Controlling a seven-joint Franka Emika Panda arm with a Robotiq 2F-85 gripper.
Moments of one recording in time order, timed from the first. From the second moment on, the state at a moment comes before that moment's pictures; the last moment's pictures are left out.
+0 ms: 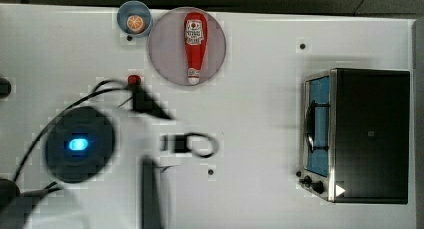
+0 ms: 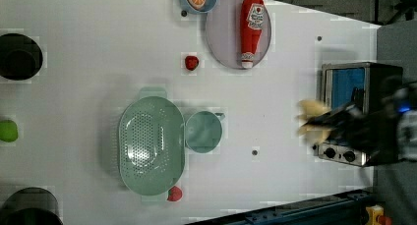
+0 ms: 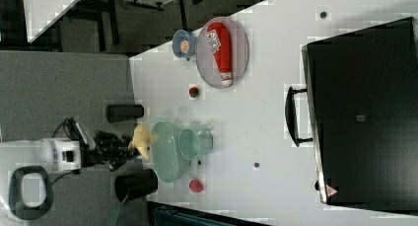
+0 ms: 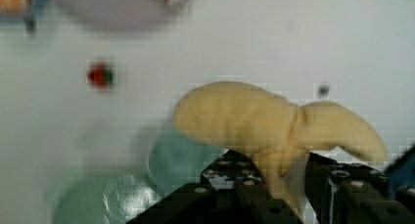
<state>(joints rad) 0.02 -0.22 0.29 -2.15 0.10 0.29 0.25</state>
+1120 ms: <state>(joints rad) 0.06 0.14 0.46 -2.33 0.06 0.86 0.60</state>
